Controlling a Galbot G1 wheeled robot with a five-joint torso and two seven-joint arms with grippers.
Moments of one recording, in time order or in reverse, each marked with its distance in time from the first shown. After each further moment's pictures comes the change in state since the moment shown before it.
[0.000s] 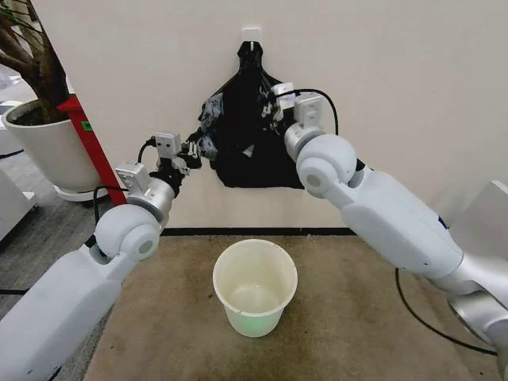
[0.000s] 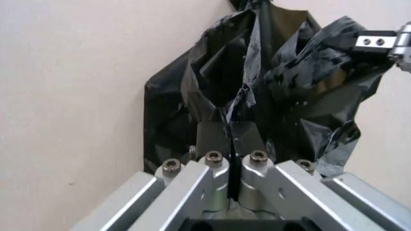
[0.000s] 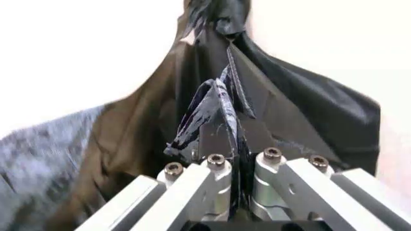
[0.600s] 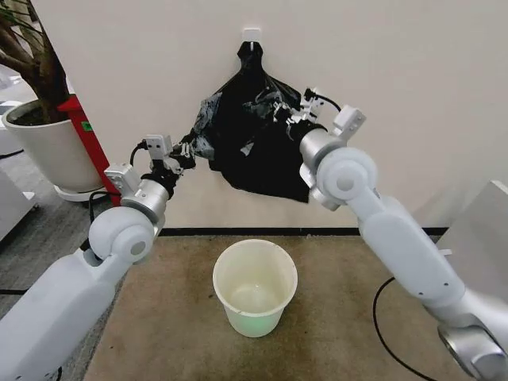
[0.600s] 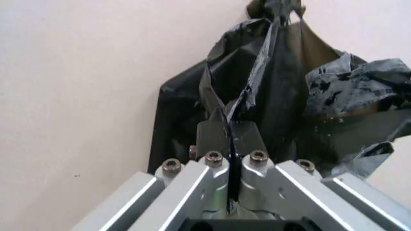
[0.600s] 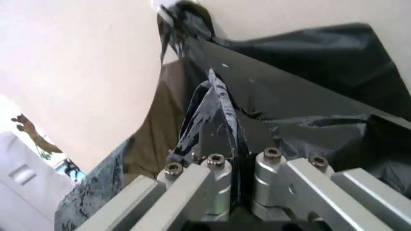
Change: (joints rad) left arm 0.016 0.017 -0.049 -0.017 -0.116 -0.024 -0.033; right arm -0.188 0.032 0.194 0.073 0.266 0.203 -0.036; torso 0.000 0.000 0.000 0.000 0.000
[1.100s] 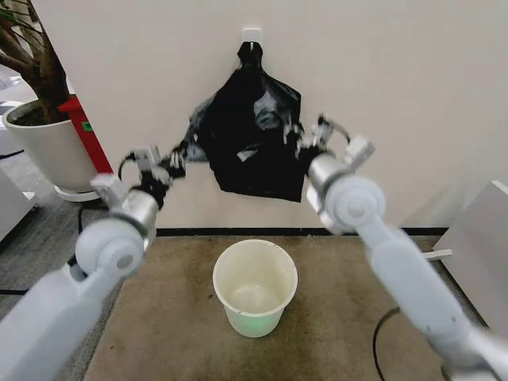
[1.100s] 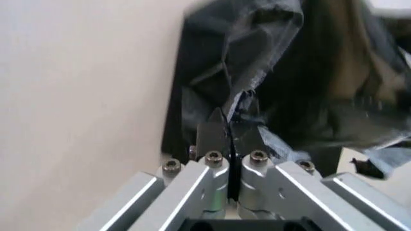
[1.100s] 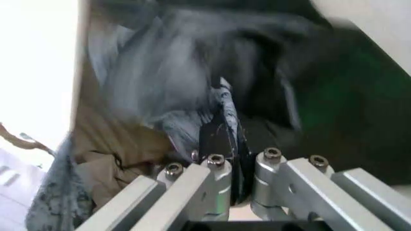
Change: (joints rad) left arm 0.282 0.009 -0.079 -0.073 0.064 -0.015 0.010; right arm -0.338 -0.002 0.102 0.132 -0.025 0.010 0.015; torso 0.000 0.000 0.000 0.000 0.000
